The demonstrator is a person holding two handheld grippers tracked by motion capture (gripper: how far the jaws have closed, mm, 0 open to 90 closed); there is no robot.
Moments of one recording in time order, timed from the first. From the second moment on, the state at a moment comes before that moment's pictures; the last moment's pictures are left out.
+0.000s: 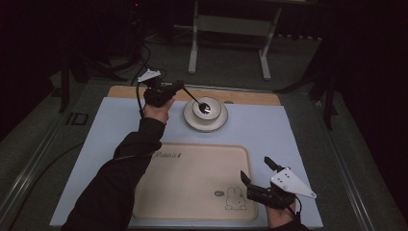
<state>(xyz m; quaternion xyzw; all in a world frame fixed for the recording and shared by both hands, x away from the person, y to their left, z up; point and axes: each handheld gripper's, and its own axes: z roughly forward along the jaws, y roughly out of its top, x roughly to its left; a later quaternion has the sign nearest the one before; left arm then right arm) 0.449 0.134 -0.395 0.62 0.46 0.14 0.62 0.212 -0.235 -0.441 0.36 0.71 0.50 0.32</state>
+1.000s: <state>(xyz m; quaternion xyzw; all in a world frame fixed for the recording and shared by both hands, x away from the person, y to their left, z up) 0.386 0.185 -0.355 0.70 0.39 0.13 0.59 0.213 -0.231 -0.441 0.36 0.72 0.50 0.33</state>
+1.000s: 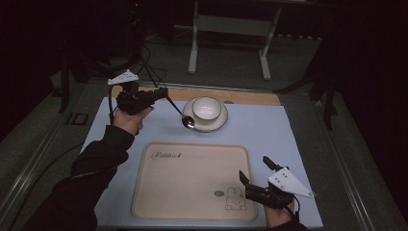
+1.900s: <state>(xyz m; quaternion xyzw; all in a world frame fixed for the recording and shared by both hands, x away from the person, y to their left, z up) 0.342 0.218 -0.350 0.76 0.31 0.10 0.56 0.212 -0.228 -0.441 0.36 0.72 0.49 0.33</state>
